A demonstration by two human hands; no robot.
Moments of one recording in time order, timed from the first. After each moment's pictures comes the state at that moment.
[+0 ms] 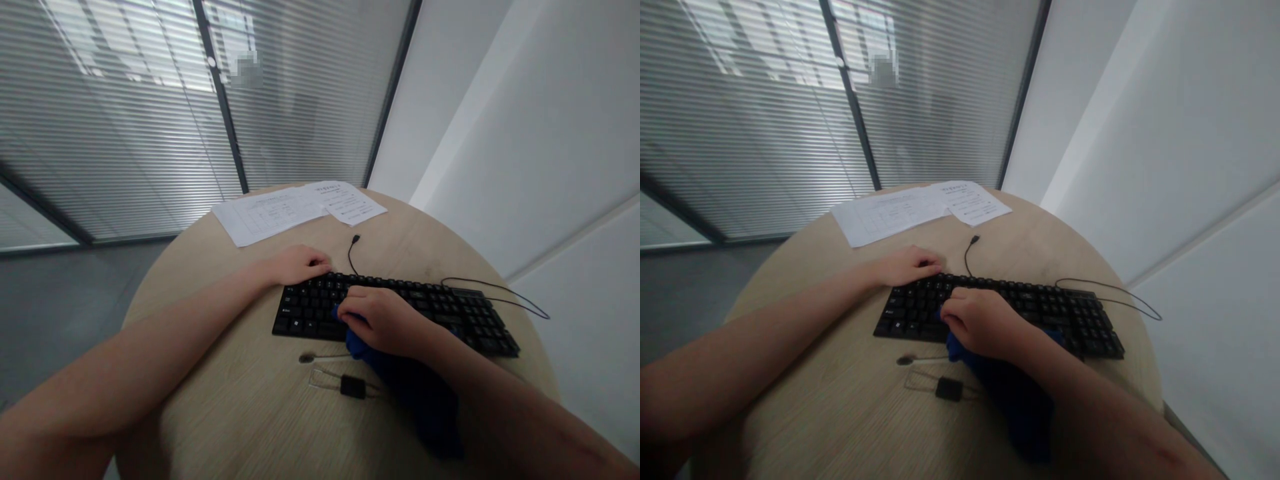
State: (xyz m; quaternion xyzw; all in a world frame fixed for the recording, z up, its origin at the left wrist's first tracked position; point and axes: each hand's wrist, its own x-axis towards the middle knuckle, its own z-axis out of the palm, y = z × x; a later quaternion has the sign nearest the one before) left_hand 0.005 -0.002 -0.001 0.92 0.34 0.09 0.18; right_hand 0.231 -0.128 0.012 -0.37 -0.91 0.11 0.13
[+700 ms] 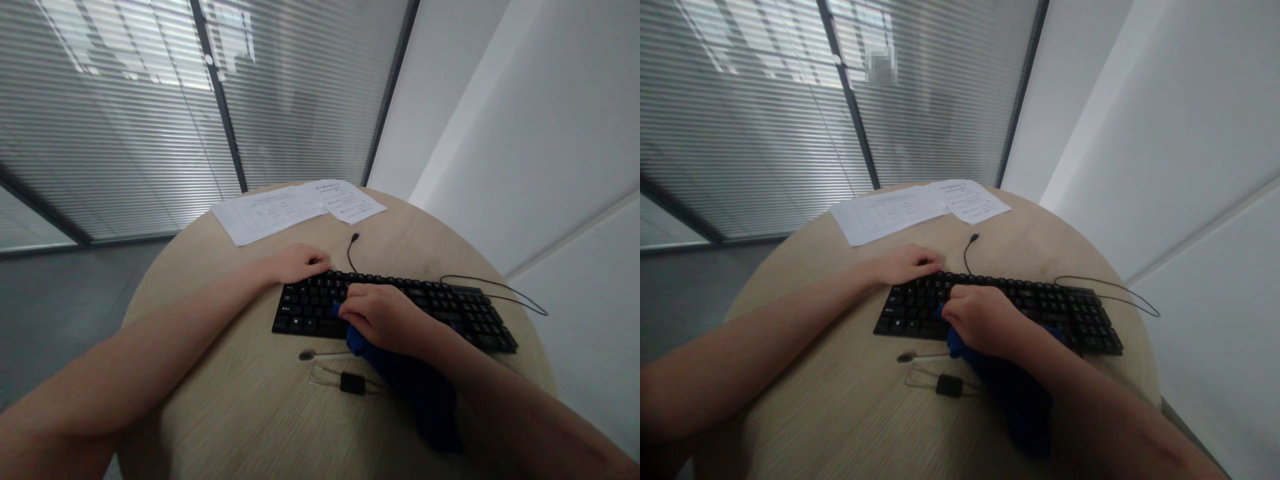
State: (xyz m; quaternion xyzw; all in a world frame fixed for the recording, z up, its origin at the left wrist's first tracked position) left_hand 0.004 -0.002 -0.002 0.92 0.33 0.09 0.18; right_hand 0.230 -0.133 0.021 -0.38 -0.92 0.07 0.08
